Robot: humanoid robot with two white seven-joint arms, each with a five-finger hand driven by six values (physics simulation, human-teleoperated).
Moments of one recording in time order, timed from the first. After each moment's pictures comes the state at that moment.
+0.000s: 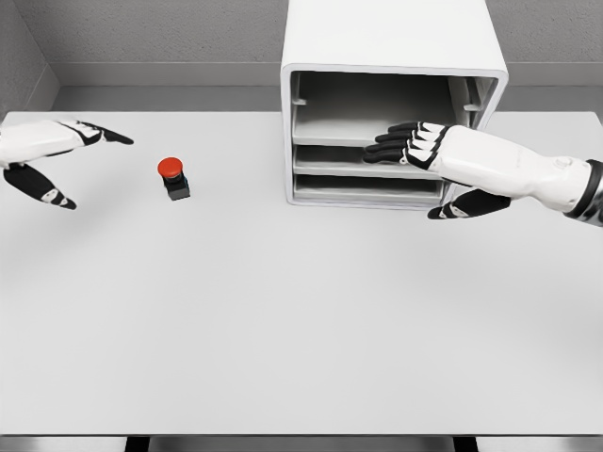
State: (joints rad) left arm -1.22 1.11 -1.51 -1.25 0.17 -0.61 -0.23; right arm -0.71 -1.02 0.83 -1.70 0.06 -0.61 0.17
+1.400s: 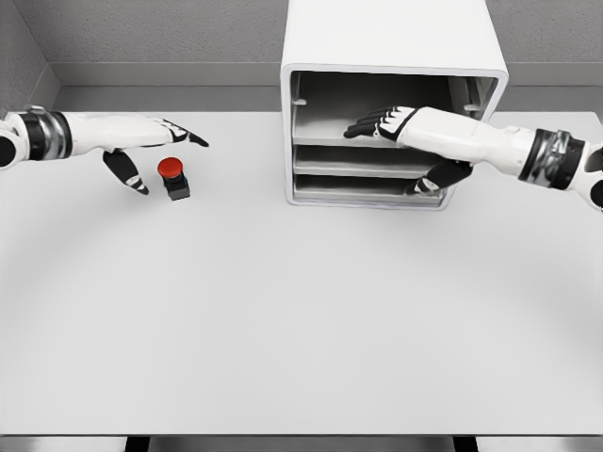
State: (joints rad) left arm -1.24 0.70 -1.52 -0.89 0.06 -0.61 -0.31; right arm -0.83 -0.77 0.85 -1.37 0.06 -0.61 0.36
